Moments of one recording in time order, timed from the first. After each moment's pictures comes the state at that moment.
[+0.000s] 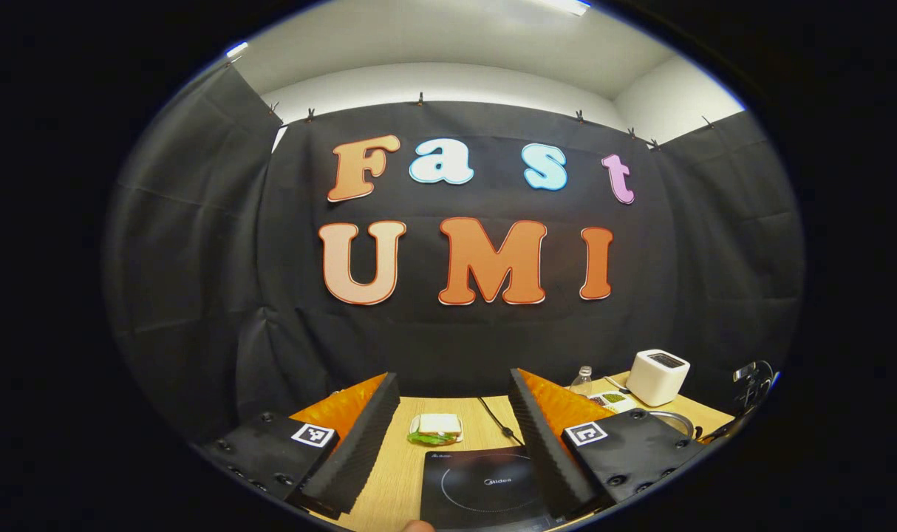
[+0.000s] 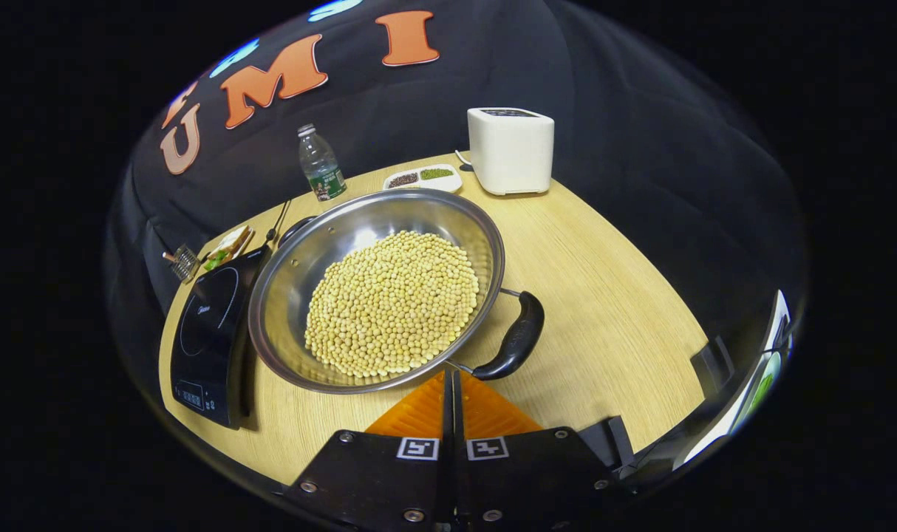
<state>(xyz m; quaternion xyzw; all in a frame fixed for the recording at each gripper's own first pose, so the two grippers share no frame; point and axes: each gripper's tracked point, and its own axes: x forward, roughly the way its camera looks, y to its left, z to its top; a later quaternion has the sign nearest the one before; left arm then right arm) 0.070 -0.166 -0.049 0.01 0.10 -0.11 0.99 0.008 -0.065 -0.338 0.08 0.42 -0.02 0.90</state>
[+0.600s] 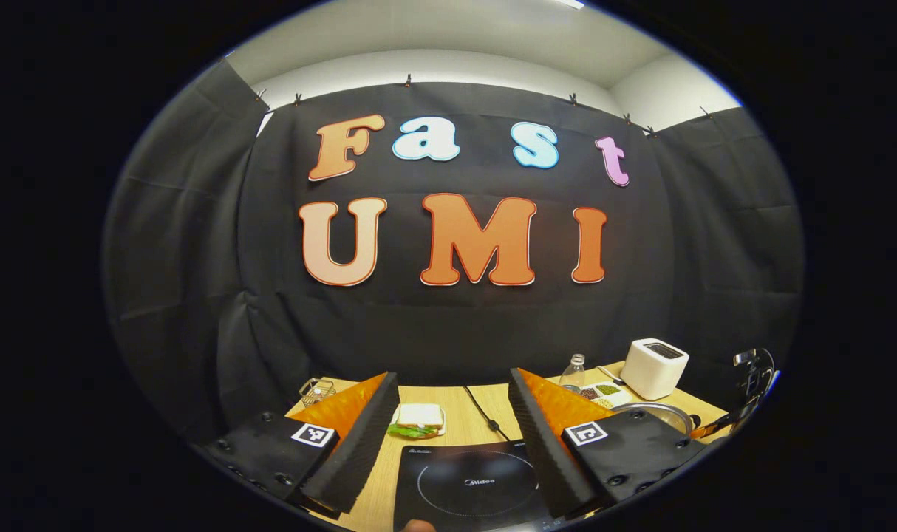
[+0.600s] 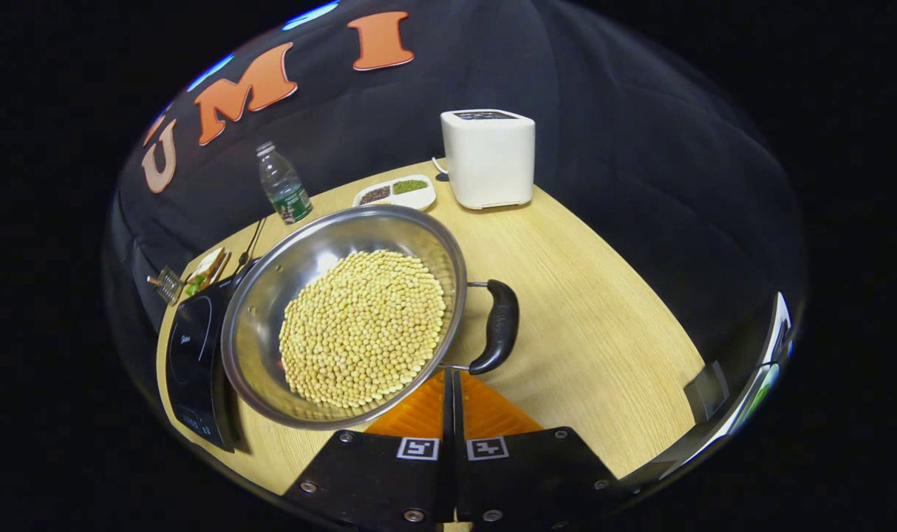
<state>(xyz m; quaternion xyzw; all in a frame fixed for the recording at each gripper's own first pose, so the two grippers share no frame) 0.093 -0.205 -0.094 0.00 0.13 -0.12 0.98 0.057 -0.101 -0.345 0.09 0.41 -0.06 0.90</state>
